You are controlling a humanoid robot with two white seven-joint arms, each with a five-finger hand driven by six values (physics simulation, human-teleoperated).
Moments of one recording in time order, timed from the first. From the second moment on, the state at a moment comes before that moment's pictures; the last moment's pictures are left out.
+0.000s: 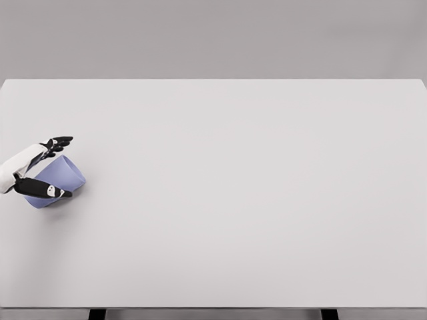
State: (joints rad) left arm -0.21 1.20 -0.67 -1.80 0.55 0.17 0.08; right arm 0.00 0.00 -0.09 0.06 0.07 -0.10 0.04
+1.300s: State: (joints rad) left arm -0.22 1.18 -0.66 -1.80 0.55 0.25 0.08; right arm 0.00 0.00 -0.09 0.06 0.07 -0.10 0.04
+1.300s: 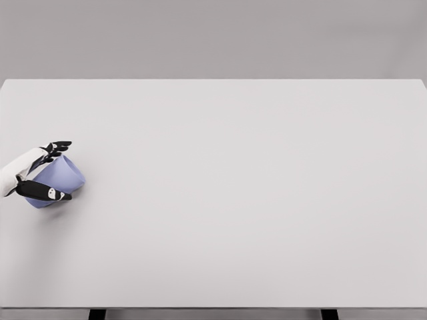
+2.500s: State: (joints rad) left arm -0.25 1.15 -0.65 -1.80 0.55 0.22 0.08; right arm 0.00 0.00 -0.09 0.06 0.07 -0.10 0.04
